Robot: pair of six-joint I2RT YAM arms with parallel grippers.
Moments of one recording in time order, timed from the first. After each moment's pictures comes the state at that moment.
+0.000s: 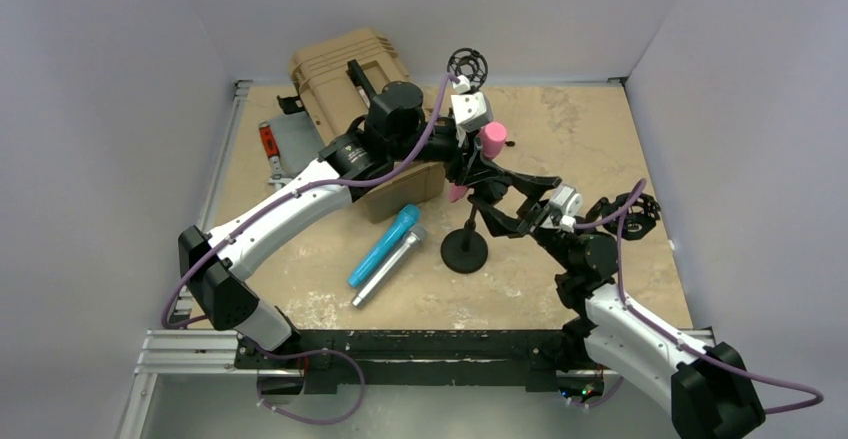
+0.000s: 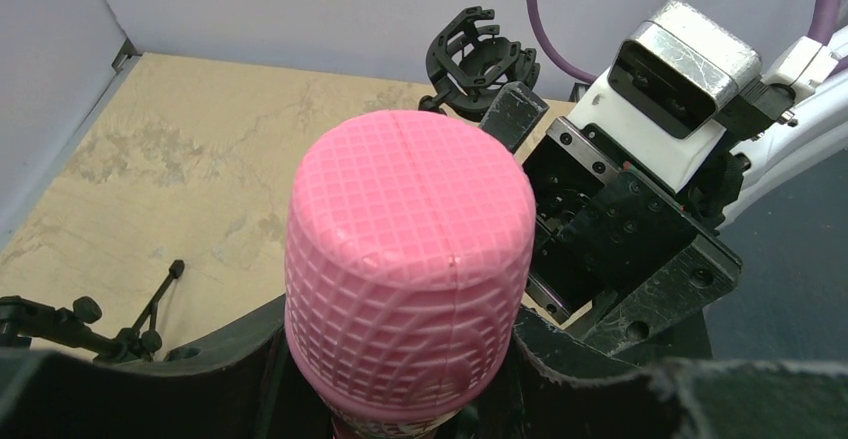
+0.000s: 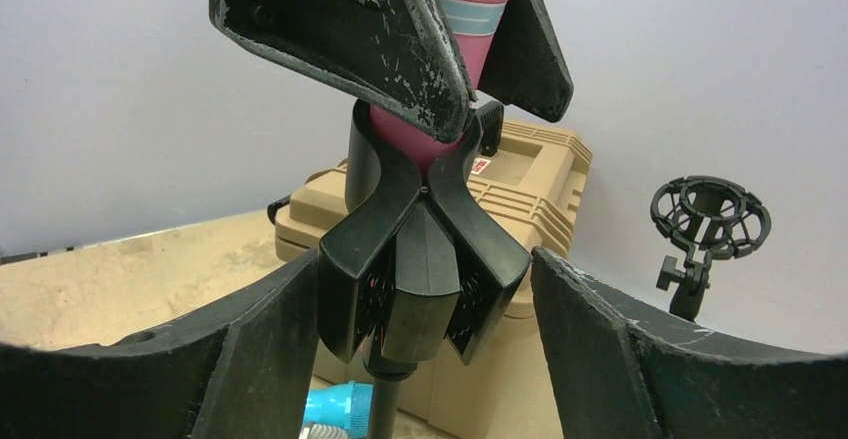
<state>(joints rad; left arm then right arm) -0.83 1.56 1.58 -0.21 0.61 0.07 0.48 0.82 0.23 1.10 -0.39 0.10</state>
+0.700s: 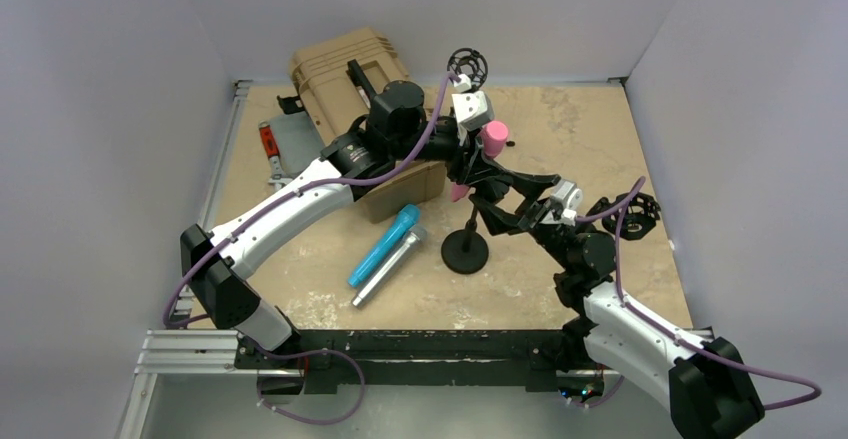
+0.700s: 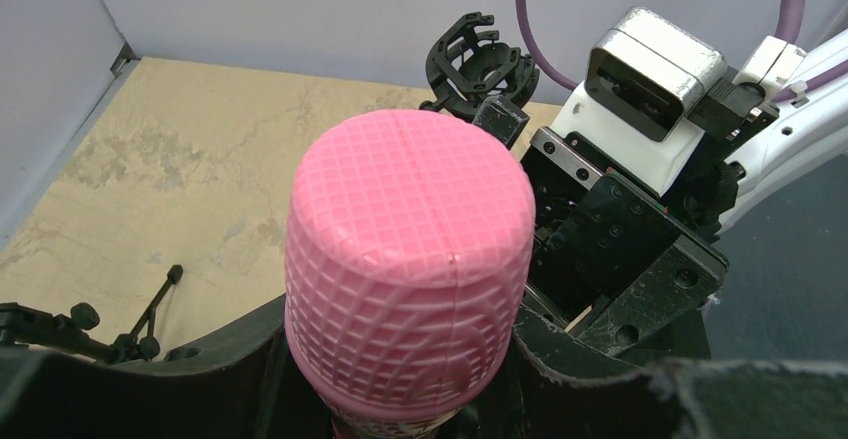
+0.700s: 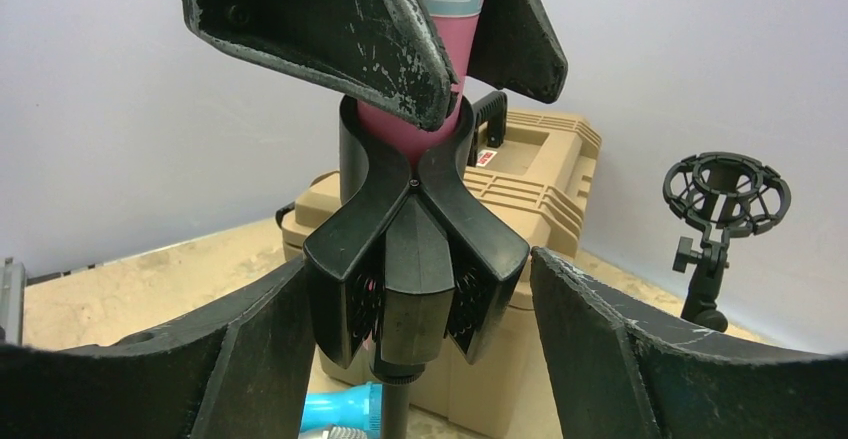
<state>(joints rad) -0.83 1.57 1.59 -0.19 0.62 0.06 0.48 0.85 0.24 1.12 -0.36 0.16</state>
